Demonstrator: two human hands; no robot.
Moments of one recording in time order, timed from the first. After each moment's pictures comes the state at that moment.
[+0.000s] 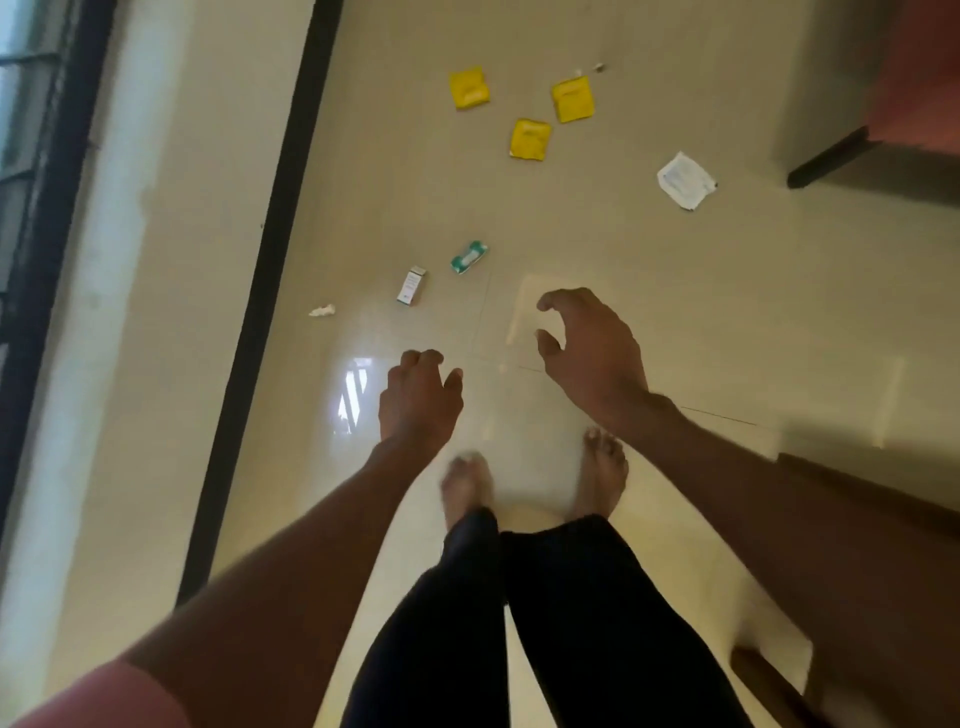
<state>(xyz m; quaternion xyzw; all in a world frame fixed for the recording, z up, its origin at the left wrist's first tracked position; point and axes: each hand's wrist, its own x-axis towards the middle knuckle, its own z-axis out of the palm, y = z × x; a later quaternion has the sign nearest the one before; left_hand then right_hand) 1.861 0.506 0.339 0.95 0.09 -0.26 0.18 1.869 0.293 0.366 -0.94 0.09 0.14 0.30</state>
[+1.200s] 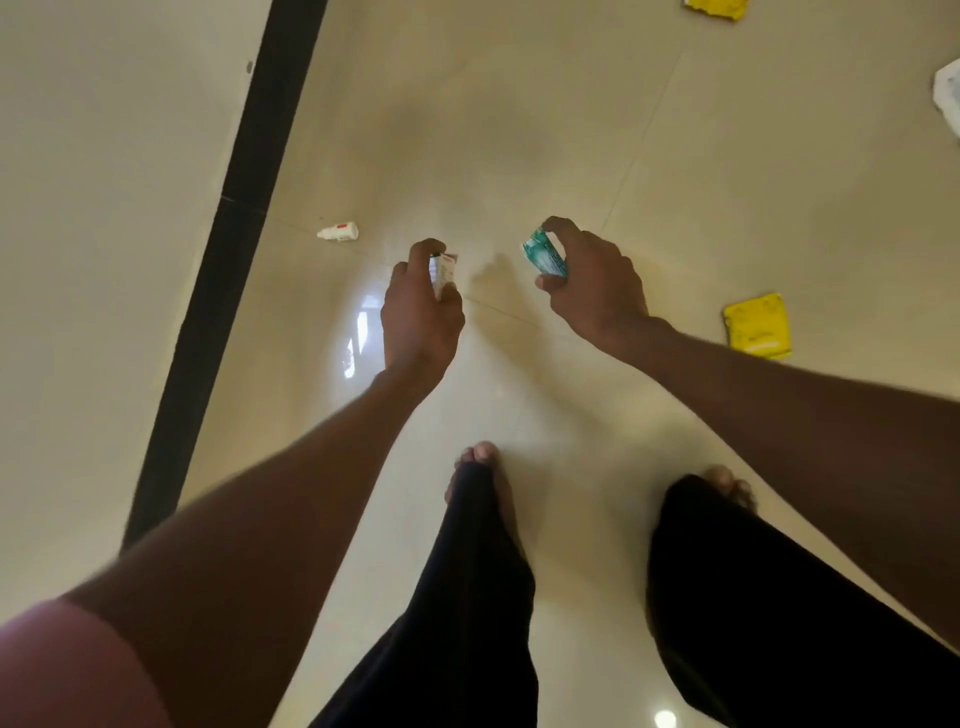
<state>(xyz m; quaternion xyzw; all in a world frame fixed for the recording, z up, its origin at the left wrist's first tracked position) 1.945 0.641 0.030 0.92 0.21 -0.14 0.30 1.984 0.445 -0.006 -0.93 0.02 0.24 0.28</state>
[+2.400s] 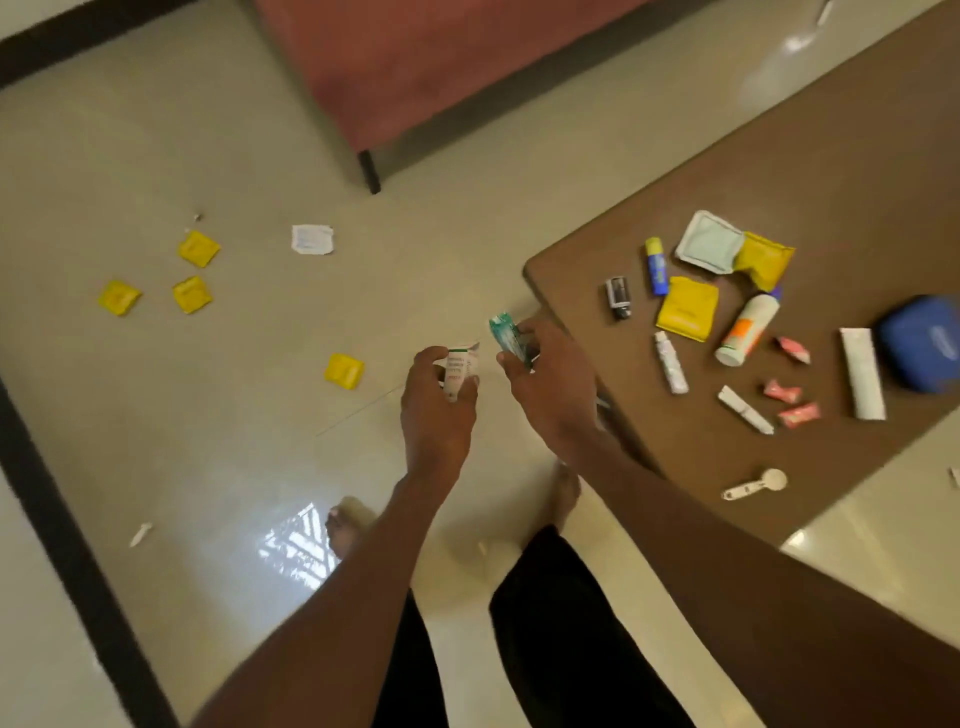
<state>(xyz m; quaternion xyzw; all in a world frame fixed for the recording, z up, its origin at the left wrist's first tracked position) 1.648 0.192 0.455 0.84 -0.15 -0.30 0.42 1.556 0.083 0.478 -0.75 0.54 -0.07 0.36</state>
